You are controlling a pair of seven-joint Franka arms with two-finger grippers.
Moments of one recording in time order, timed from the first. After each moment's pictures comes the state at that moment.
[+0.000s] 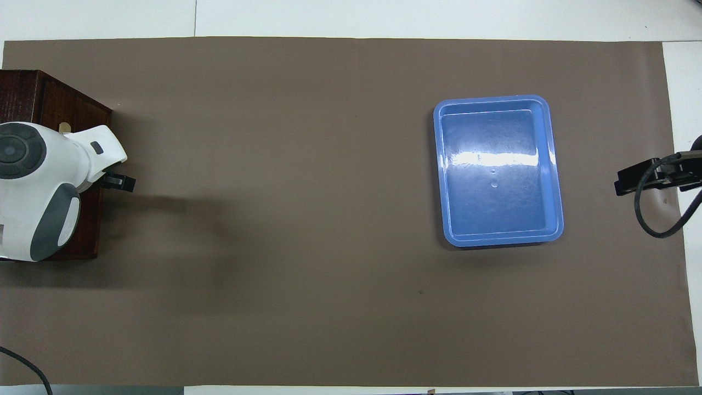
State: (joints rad) left arm 0.00 0.11 -0.03 -2.10 0.42 2.27 0.01; right arm -0.09 -0.02 0.05 -1.64 -0.03 1.51 -0.08
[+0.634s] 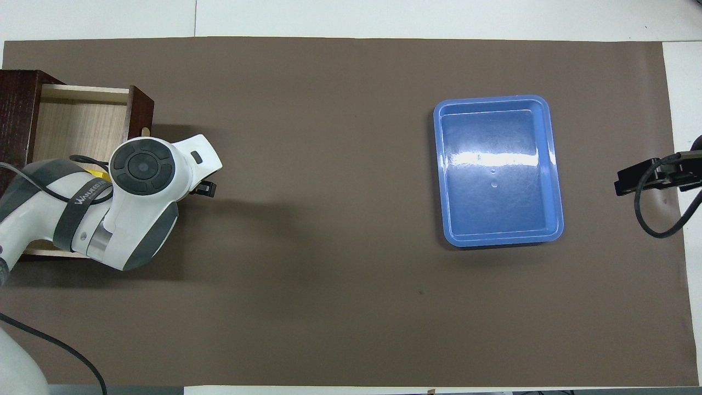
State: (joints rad) left arm -0.27 0.11 -0.04 -2.10 0.42 2.20 -0.26; right arm -0.09 -0.02 0.05 -1.64 -0.03 1.51 -0.08
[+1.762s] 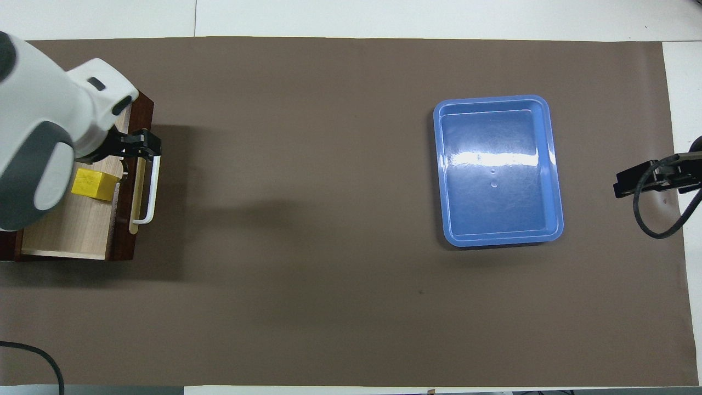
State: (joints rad) left arm -0.17 0.10 -0.01 -1.69 0.19 1.76 -0.30; right arm -0.09 -0.02 0.05 -1.64 -0.03 1.50 -0.08
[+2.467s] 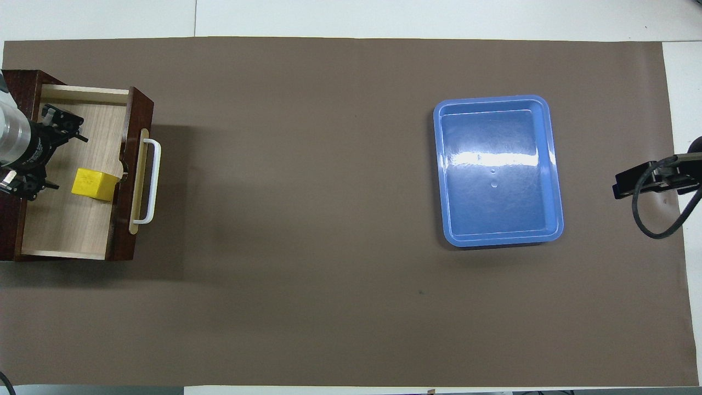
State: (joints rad) left arm 0.00 0.06 0.00 -1.83 0.17 1.92 -1.16; right arm -0.09 -0.02 0.05 -1.65 -0.03 1.50 -0.08
